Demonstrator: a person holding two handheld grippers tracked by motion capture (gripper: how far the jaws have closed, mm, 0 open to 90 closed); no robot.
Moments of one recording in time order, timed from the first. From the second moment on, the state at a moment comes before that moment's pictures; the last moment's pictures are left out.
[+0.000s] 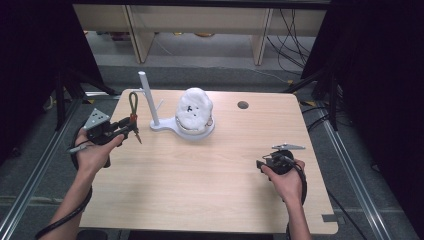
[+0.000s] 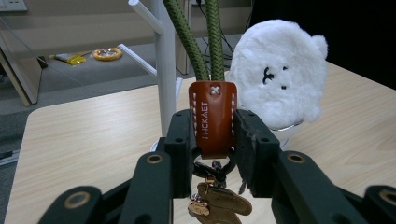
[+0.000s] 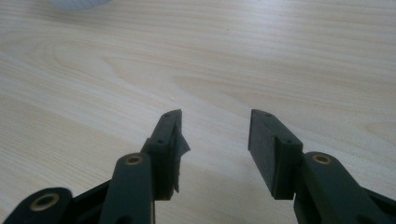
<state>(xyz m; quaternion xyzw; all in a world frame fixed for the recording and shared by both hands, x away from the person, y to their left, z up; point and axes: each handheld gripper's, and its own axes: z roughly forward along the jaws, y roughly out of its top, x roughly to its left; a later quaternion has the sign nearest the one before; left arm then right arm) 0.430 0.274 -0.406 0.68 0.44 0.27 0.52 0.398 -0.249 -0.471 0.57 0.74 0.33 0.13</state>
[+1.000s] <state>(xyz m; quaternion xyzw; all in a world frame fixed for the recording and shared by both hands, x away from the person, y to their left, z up) 0.455 0.278 -0.406 0.68 0.45 0.26 0.52 0.399 -0.250 -0.473 0.56 0.75 0.32 0.14</state>
